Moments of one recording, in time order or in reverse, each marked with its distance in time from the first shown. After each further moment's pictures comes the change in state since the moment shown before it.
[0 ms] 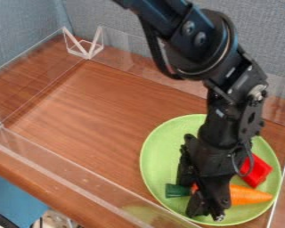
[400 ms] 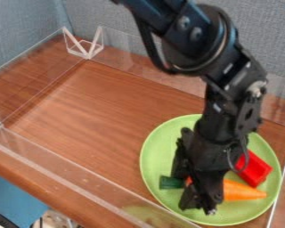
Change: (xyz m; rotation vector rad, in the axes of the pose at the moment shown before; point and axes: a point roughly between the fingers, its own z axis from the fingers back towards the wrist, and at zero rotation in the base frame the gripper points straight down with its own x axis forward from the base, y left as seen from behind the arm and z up) arm -0.010 0.009 0.014 0.064 0.020 -0.029
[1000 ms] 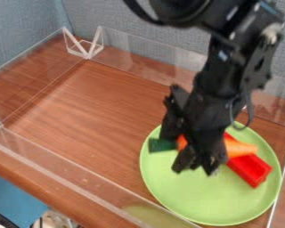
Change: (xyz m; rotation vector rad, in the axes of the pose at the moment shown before) arm -0.016 0.016 0.059 0.104 0.030 0.202
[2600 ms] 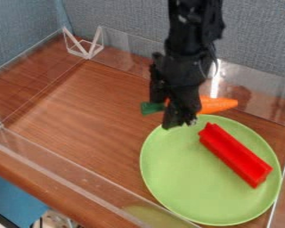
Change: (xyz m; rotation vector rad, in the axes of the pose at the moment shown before) arm 0.025 0.061 -0.027 -0.041 -0.112 0.020
